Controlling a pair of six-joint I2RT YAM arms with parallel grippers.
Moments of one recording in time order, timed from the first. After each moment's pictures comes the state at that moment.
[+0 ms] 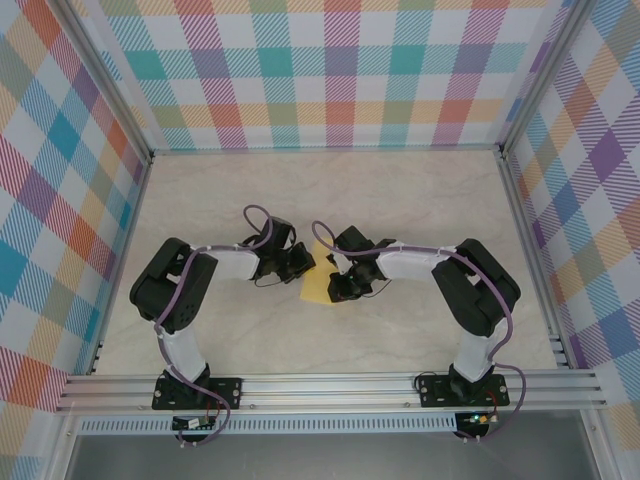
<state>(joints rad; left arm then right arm) -0.50 1.82 0.87 0.04 0.37 -1.00 0.74 1.83 1.00 -0.45 -0.38 0.41</state>
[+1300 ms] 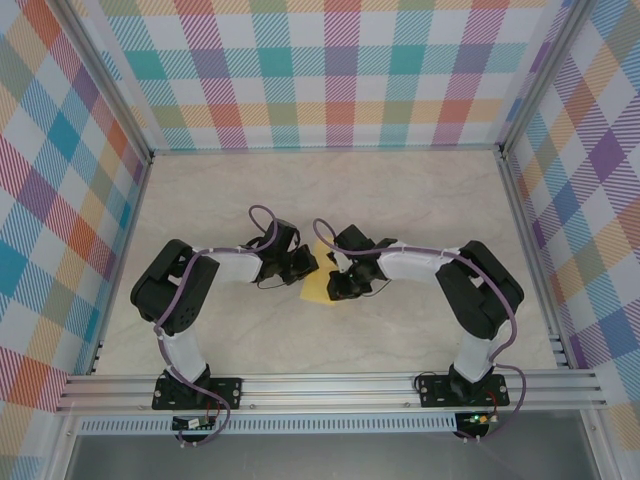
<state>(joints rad) -0.54 1.81 0.86 0.05 0.35 -0.96 0.75 1.79 1.02 -0.45 -0.38 0.47</state>
